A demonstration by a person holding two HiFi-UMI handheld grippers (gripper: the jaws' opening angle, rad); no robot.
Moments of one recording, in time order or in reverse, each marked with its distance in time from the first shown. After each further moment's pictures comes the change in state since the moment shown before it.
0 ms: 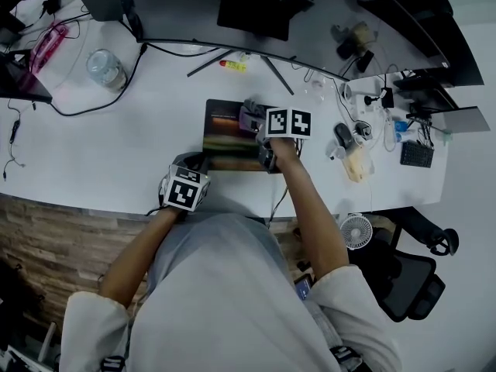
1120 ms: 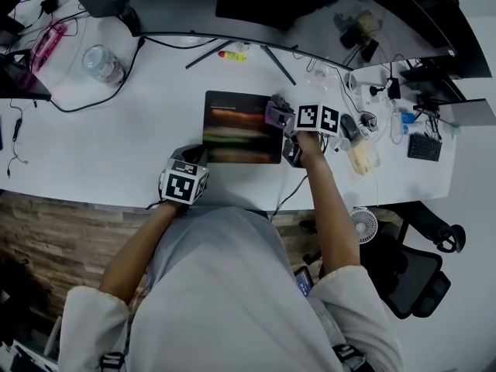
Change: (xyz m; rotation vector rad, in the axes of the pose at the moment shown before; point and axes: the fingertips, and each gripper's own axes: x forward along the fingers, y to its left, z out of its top) left arm 0.003 -0.003 -0.001 -0.050 0.000 0.015; right arm -0.039 -0.074 -0.002 0.116 -0.021 -0.037
